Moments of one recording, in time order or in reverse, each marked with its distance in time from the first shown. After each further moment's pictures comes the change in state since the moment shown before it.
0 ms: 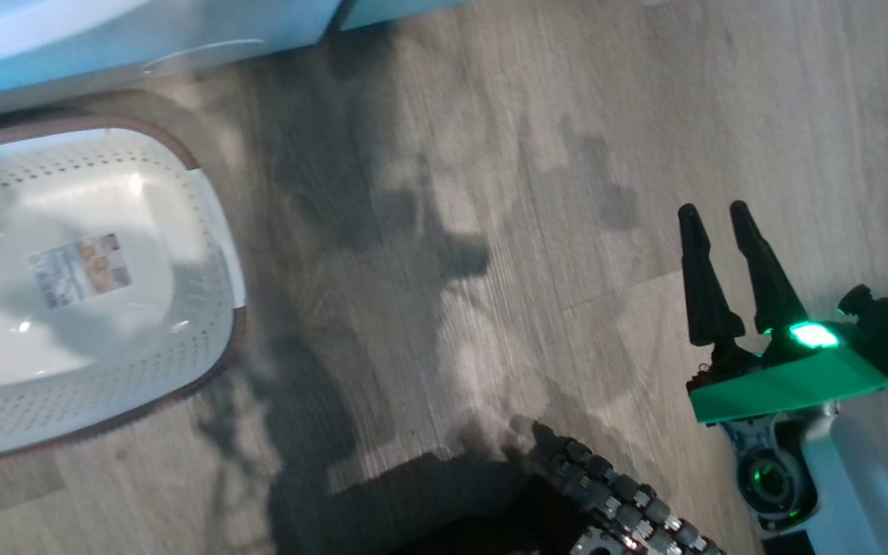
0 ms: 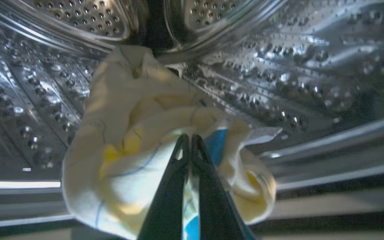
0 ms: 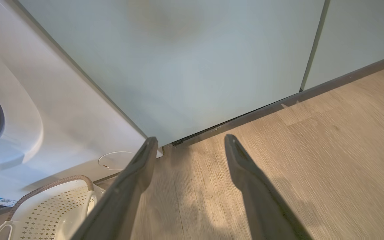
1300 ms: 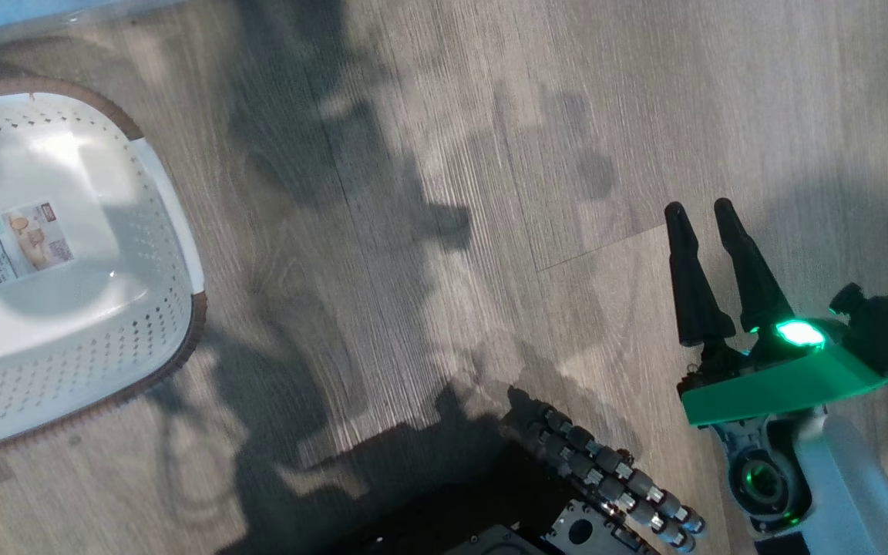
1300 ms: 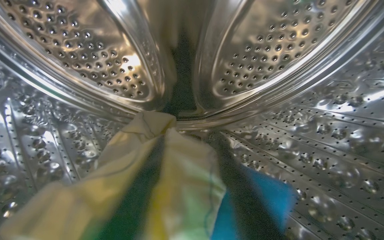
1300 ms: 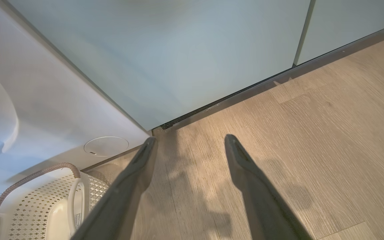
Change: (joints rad) left arm -0.501 -0.183 -0.066 0.604 0.228 -0.120 -0.436; right arm 0.001 0.001 0.035 -0.025 0.051 0.000 0.000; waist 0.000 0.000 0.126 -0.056
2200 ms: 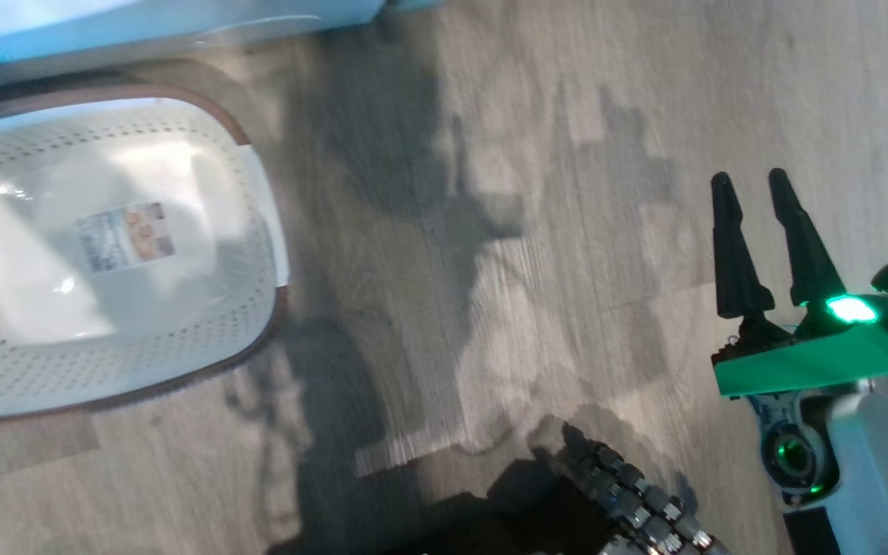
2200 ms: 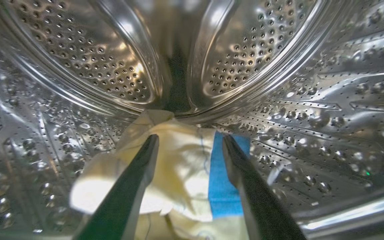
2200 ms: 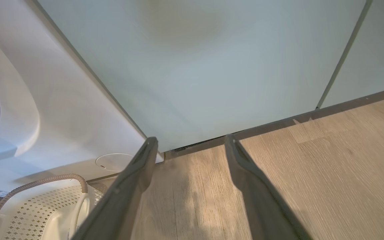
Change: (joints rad) left arm 0.251 -0.044 -0.001 -0.122 -0.119 -0.011 -0.082; right arm -0.038 0.000 -0.094 0.022 -0.136 0.000 0.000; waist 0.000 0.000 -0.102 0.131
